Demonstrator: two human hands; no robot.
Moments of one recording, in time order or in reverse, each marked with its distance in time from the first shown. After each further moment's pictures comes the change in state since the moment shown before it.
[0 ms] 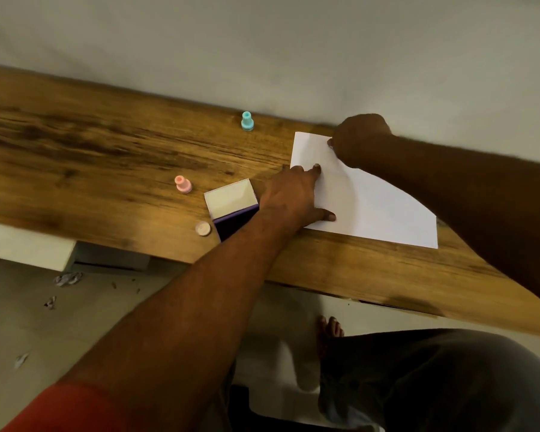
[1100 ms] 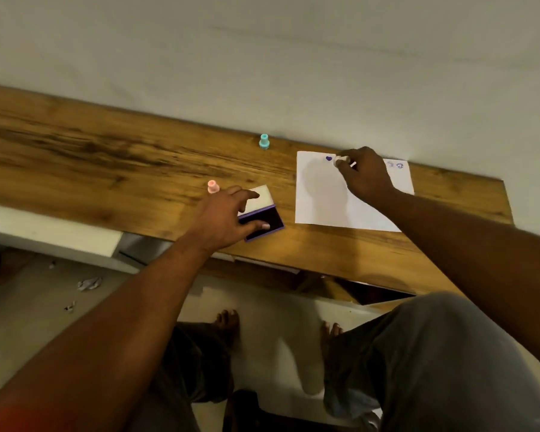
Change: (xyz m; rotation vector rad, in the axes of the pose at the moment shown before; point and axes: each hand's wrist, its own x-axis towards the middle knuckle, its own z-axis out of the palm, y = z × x) left_hand -0.122 -0.144 0.000 -0.263 0.324 0.110; right_hand -0.101 -0.009 0.010 1.066 0.422 0.100
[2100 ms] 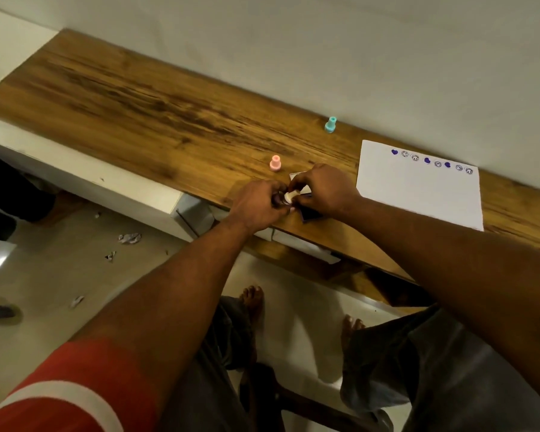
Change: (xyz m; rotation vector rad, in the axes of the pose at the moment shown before) left_hand -0.034 -0.059 0.022 -0.281 -0.015 -0.269; right_hand -0.044 -0.155 0.120 -0.391 -0.432 -0.511
